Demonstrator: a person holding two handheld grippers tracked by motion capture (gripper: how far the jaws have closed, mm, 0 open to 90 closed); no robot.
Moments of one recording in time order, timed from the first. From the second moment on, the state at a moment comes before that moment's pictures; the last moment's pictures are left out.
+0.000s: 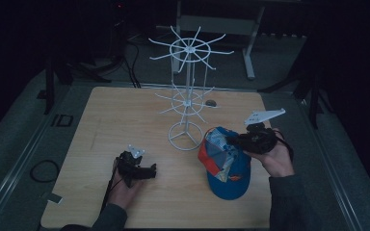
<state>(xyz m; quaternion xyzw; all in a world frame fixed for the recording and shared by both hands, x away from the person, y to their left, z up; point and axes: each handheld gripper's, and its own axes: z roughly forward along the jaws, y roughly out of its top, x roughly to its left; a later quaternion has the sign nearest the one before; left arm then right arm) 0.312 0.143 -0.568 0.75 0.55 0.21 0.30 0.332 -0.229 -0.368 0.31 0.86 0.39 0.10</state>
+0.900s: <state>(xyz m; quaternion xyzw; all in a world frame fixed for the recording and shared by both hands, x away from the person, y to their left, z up) 0.312 0.143 -0.568 0.75 0.55 0.21 0.30 0.325 -0.240 -0.341 0.28 0.85 0.42 0.12</state>
